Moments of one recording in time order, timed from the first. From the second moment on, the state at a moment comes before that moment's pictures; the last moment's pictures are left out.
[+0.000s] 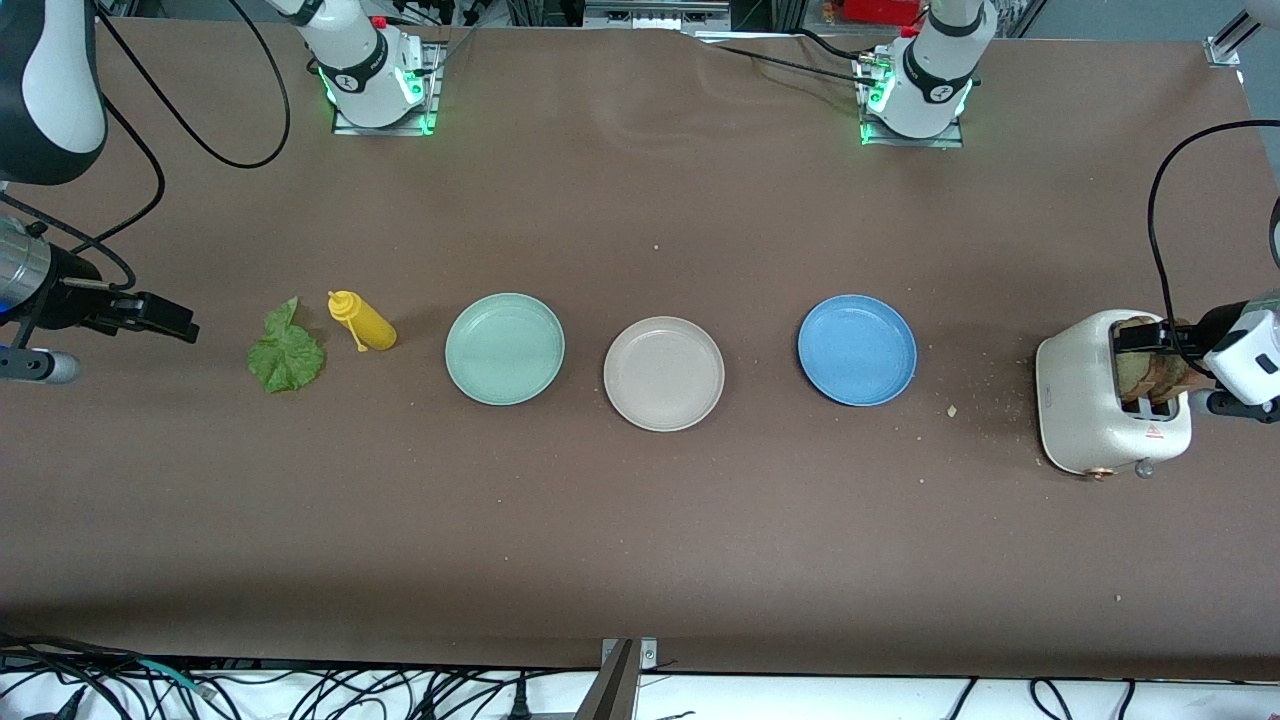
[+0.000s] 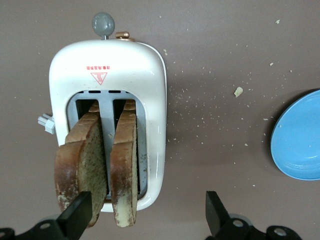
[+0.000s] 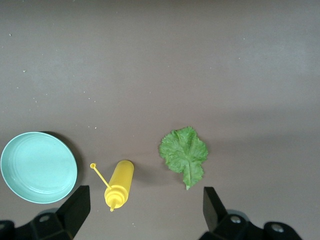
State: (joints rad) left arm 0.11 0.38 0.14 -1.58 0.03 1.72 0.32; right arm 0.07 0.23 -0.11 -1.52 0.02 1.71 0.04
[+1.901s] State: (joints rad) left arm 0.10 0.38 0.06 -1.29 0.00 1.29 0.36; right arm 0.06 0.25 -0.13 -1.66 0.16 1.74 -0.57
